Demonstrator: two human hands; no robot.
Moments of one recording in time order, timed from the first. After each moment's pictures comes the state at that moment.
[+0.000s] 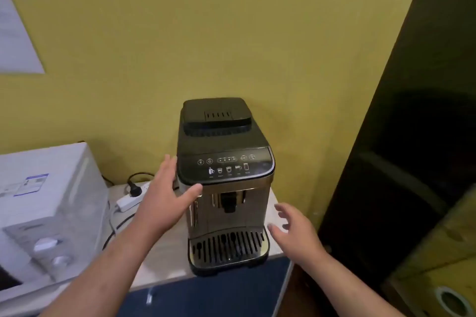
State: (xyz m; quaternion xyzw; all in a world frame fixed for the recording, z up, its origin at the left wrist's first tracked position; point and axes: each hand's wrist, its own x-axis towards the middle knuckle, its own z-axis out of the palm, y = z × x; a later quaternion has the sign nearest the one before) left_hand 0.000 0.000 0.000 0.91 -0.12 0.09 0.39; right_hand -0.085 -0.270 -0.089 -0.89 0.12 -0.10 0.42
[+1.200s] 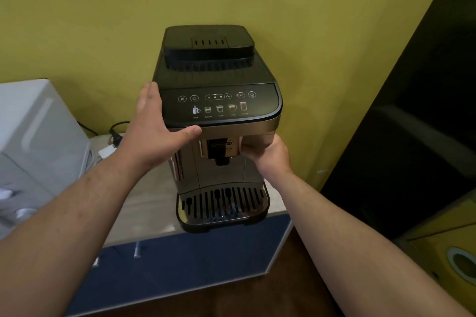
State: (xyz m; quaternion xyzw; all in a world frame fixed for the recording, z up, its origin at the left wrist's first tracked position) left_hand 0.043 -0.026 -0.029 0.92 -0.13 0.10 0.35; right_hand 0.035 -0.264 -0.139 -0.80 0.19 -0.15 0.55
